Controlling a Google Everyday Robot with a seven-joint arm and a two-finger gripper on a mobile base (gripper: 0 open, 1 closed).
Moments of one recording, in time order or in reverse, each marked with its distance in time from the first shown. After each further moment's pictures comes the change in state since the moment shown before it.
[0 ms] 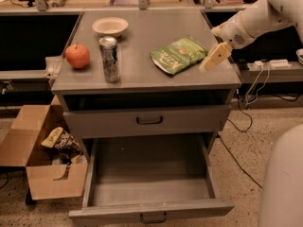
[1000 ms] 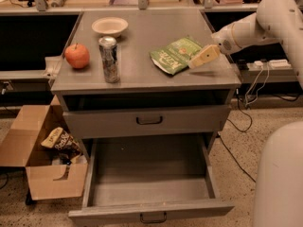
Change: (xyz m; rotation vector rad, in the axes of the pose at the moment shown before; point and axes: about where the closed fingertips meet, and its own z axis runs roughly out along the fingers) arm 0.010 -0.044 0.048 0.104 -0.123 0.235
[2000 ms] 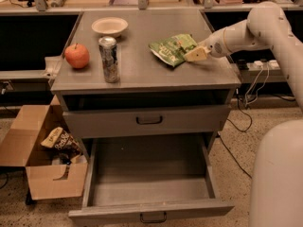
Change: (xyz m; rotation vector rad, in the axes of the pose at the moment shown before) arm -0.008 0.008 0.031 -0.033 -0.059 0.089
